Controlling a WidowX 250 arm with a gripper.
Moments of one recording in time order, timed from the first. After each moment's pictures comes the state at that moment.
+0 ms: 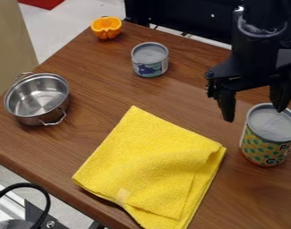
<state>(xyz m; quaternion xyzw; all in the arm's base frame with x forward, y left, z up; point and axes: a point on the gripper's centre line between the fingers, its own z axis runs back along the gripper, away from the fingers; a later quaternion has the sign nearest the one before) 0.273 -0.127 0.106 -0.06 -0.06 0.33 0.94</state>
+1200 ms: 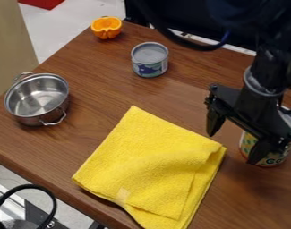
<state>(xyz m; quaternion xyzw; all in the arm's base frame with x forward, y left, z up) 0.260 -0.127 0.055 0.07 -0.05 -0.11 0.99</state>
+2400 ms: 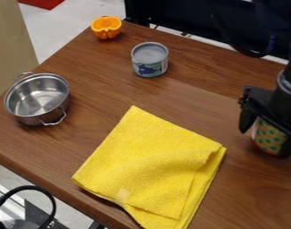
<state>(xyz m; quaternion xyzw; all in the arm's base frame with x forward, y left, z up) 0.305 -0.162 0.032 0.05 -0.06 -0.12 0.99</state>
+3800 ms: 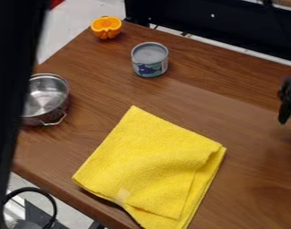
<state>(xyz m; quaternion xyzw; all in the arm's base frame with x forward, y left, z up) 0.344 -0.196 0.045 0.03 -0.09 -0.05 0.99</state>
